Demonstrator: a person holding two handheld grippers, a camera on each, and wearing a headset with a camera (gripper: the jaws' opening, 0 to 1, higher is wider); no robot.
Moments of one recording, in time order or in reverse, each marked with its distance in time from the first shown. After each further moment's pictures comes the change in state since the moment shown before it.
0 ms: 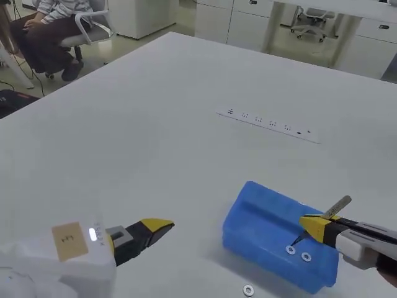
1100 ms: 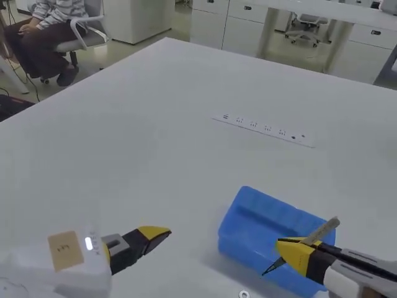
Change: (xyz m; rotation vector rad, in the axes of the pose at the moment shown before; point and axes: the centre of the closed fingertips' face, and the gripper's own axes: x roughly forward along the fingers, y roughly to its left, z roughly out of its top) left arm 0.000 -0.004 0.000 0.004 0.005 -0.012; right arm -0.009 0.081 -0.010 0.077 -0.024 0.179
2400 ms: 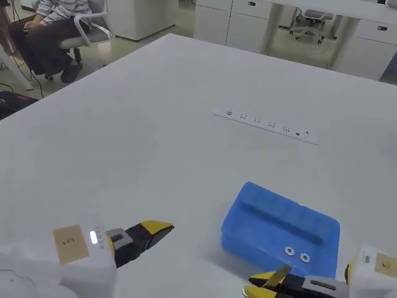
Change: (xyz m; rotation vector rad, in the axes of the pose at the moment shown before) left arm 0.000 0.002 -0.001 0.006 0.005 0.008; right arm 0.023 0.012 -0.064 -0.365 0.190 0.009
